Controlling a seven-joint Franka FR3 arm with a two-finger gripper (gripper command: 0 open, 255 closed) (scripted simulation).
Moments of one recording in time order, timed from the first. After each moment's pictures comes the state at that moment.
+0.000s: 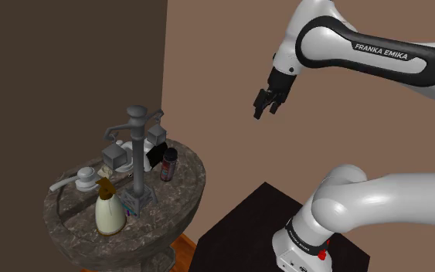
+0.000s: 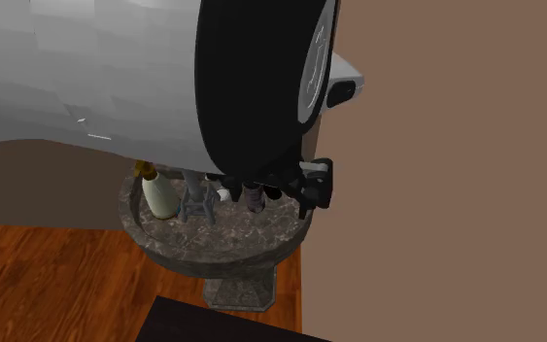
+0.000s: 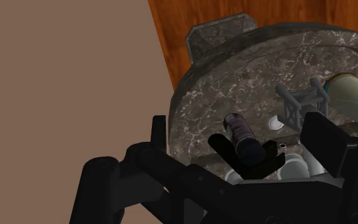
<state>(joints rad) 0.01 -0.80 -0.06 -2.44 -0.06 1.68 0.05</state>
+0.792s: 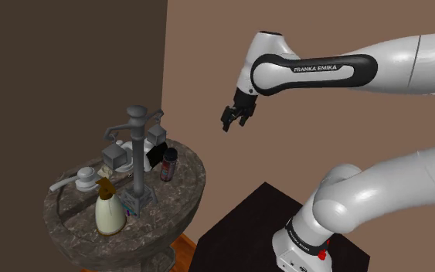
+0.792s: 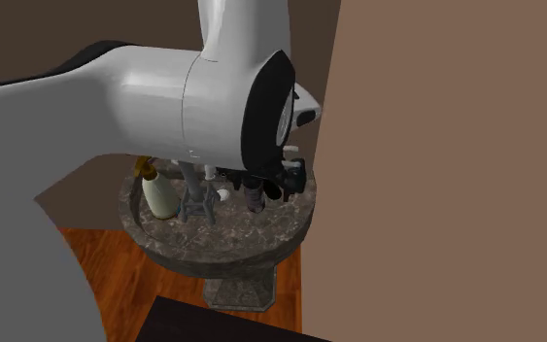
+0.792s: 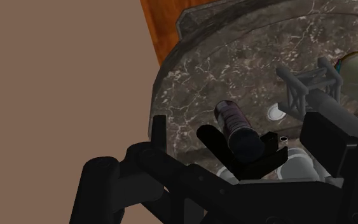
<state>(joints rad) 0.05 -0.53 -0.02 -2.50 -0.02 2.04 0.10</state>
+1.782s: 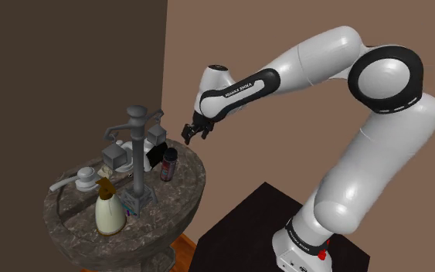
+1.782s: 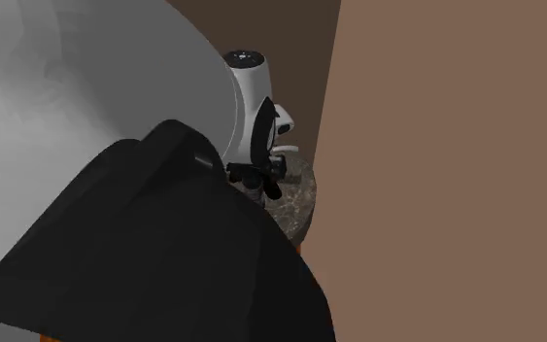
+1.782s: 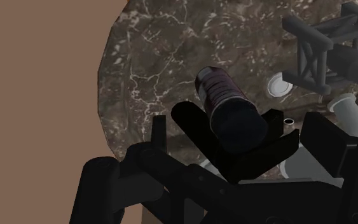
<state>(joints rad) 0.09 0.04 0.03 -2.31 0.00 2.46 0.17</state>
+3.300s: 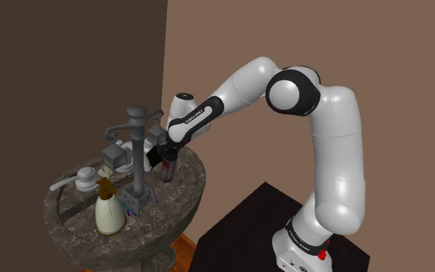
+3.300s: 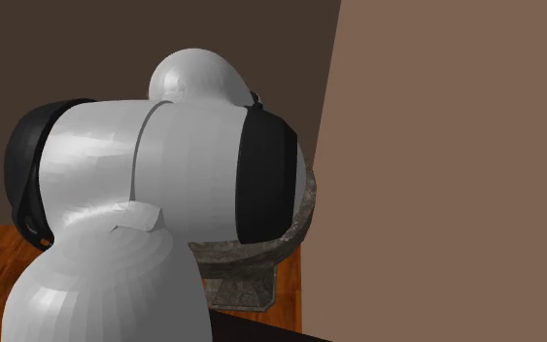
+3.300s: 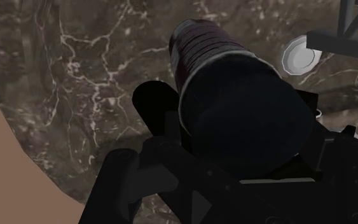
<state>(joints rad) 0.13 0.58 0.04 -1.94 -0.02 2.66 0.22</state>
